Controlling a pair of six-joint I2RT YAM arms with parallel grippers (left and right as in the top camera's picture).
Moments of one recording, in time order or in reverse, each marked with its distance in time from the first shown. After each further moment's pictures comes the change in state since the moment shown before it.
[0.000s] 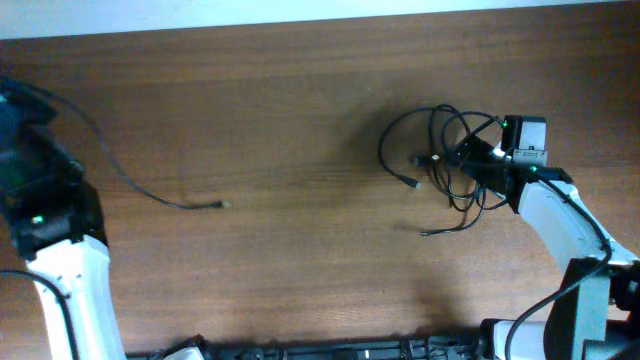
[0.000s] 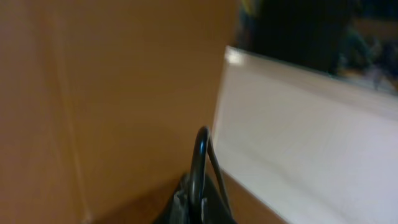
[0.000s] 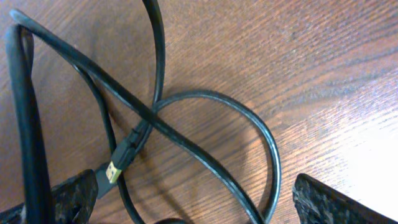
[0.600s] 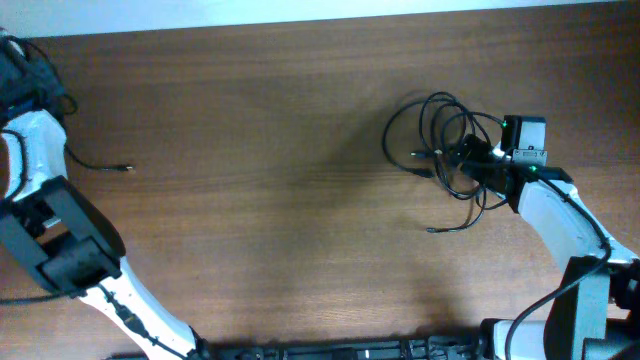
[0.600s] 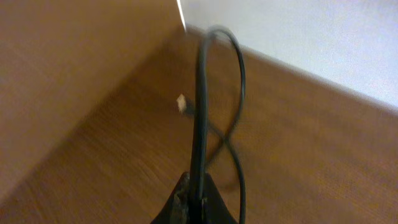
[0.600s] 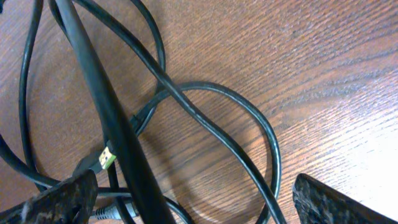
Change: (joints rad) left arm 0.103 0.956 0.645 -0.261 0.261 0.143; right arm 0.000 0.005 0.000 0.000 0.000 -0.001
